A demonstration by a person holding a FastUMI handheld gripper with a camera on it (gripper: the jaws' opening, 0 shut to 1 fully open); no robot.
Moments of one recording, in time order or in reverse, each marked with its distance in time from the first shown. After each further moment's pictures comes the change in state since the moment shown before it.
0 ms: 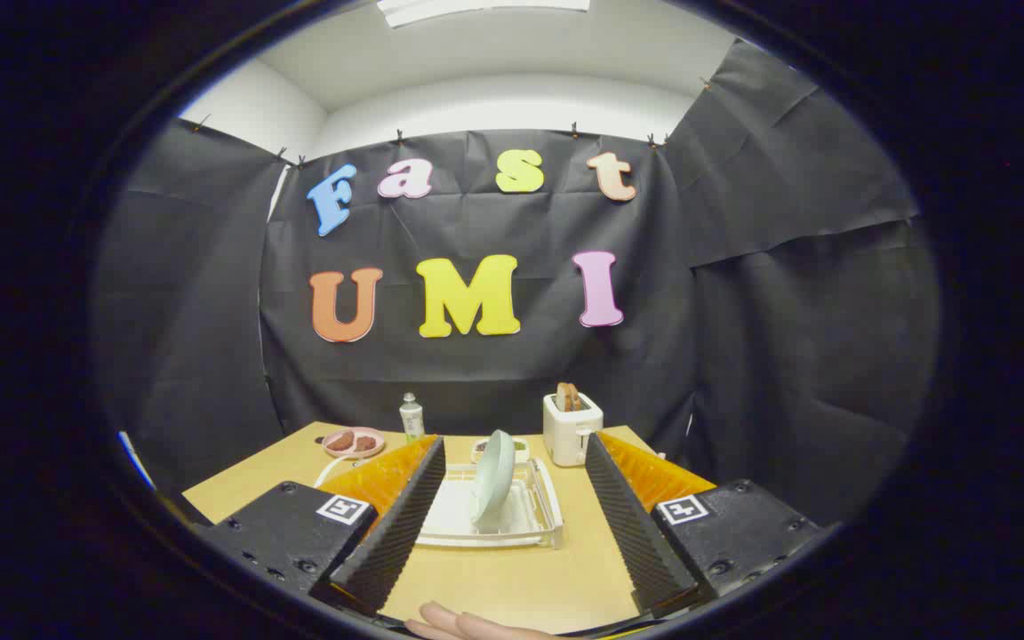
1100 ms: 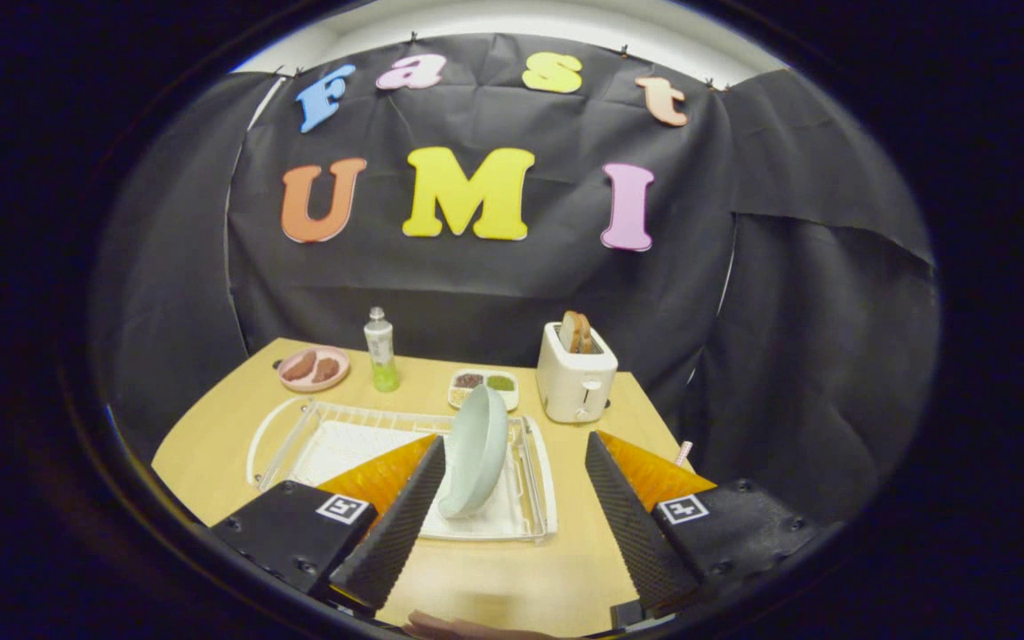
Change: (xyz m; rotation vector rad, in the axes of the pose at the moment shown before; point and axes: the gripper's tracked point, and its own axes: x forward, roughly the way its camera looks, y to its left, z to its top) arm 0.162 0.008 -0.019 -0.169 0.395 -0.071
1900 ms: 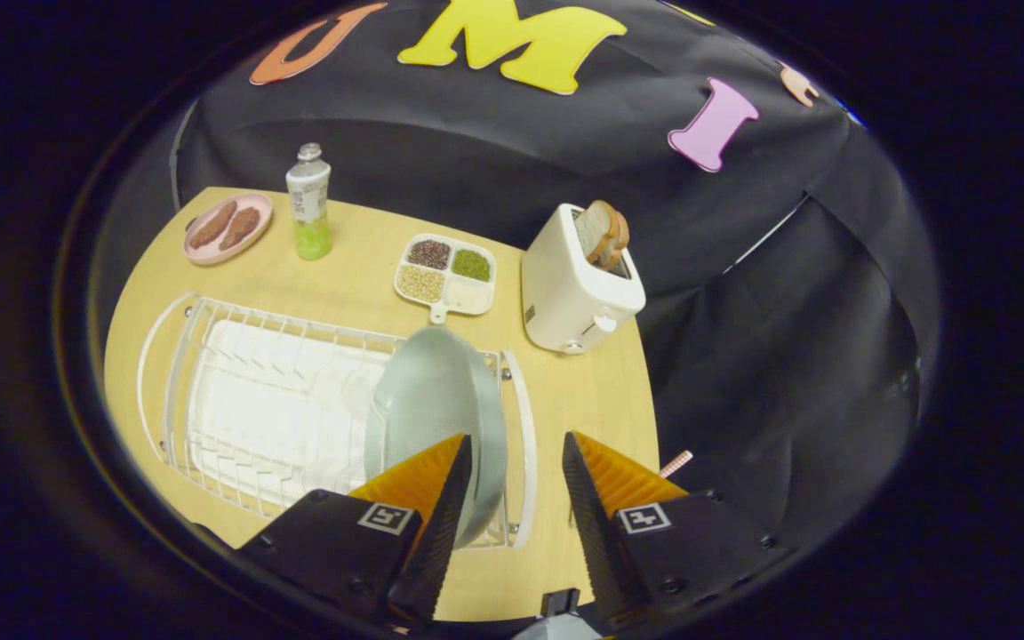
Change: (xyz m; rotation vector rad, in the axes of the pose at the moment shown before) arm 0.124 0.014 0.008 -0.269 0.540 -0.205
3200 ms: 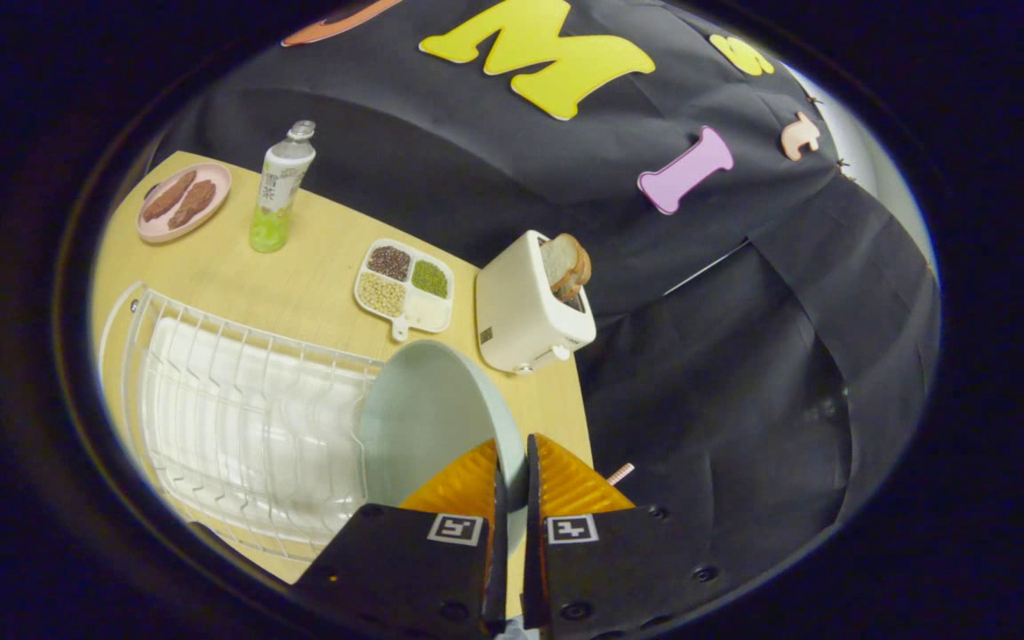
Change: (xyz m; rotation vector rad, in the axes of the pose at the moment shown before) arm -0.028 0.024 0.024 -0.001 -0.047 -0.339
